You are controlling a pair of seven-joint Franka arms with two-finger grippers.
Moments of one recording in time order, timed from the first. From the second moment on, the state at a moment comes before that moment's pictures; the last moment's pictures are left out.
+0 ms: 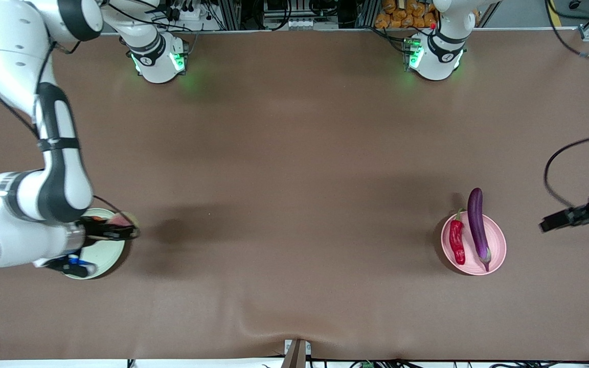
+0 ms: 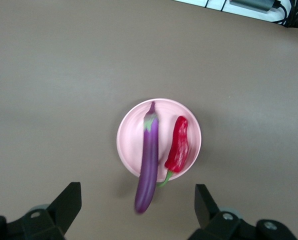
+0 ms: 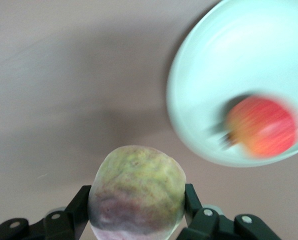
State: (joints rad) left arm 0.28 0.37 -0.26 -1.32 0.08 1.76 -0.16; right arm -0.05 0.76 0.01 -1.20 0.07 1.69 0.10
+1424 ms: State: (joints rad) left arm -0.06 -0.09 -0.06 -1.55 0.01 1.46 -0.23; right arm -0.15 0.82 0.07 -1.14 0.03 1.77 -0.13
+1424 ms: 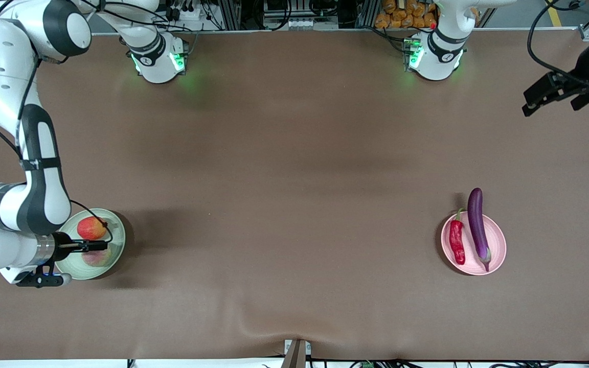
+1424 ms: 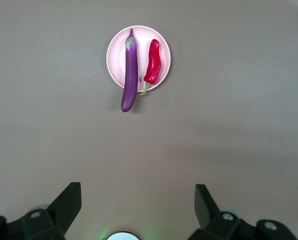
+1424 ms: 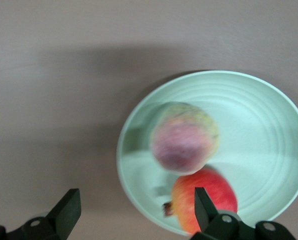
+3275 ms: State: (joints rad) left arm -0.05 -0.12 -0.05 -1.63 0.01 1.51 -0.23; right arm -0.02 -0.03 0.11 -1.47 -0.01 1.42 0.02
